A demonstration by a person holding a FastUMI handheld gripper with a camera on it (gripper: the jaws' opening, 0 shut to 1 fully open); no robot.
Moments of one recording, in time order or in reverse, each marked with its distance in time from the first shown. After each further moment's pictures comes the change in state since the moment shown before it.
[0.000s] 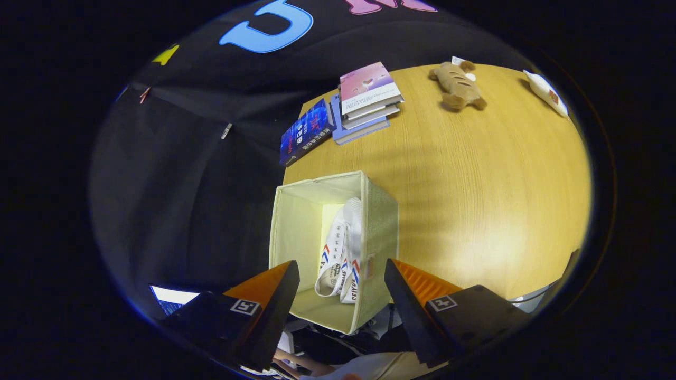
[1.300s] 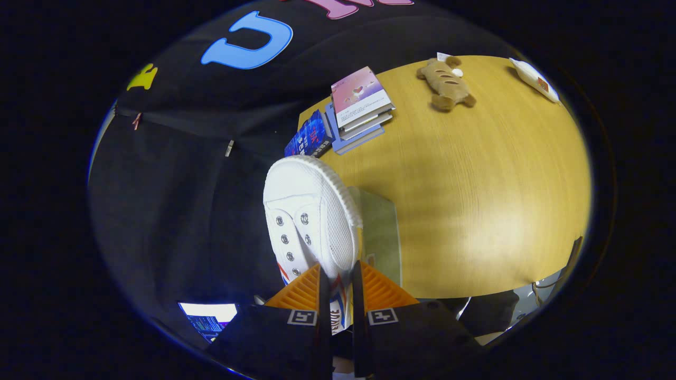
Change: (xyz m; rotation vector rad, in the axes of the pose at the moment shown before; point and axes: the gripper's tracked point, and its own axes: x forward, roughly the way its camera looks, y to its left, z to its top) arm -0.020 0.025 0.020 0.147 0.066 0.053
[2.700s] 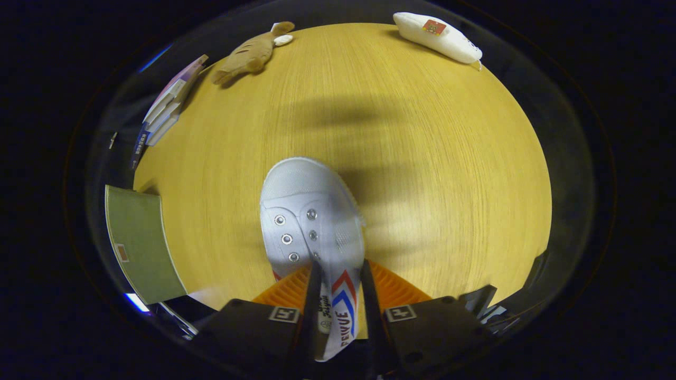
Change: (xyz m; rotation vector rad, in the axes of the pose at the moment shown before) arm -0.040 -0.436 0.026 -0.043 0.070 -0.549
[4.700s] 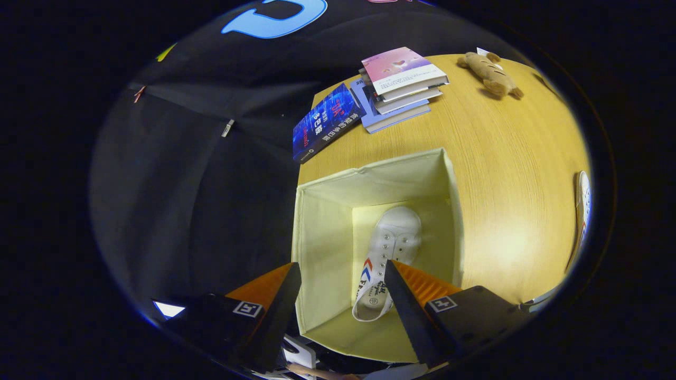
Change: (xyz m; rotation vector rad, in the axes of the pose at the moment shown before) arm -0.124 0.498 -0.037 -0.035 -0.135 0.566
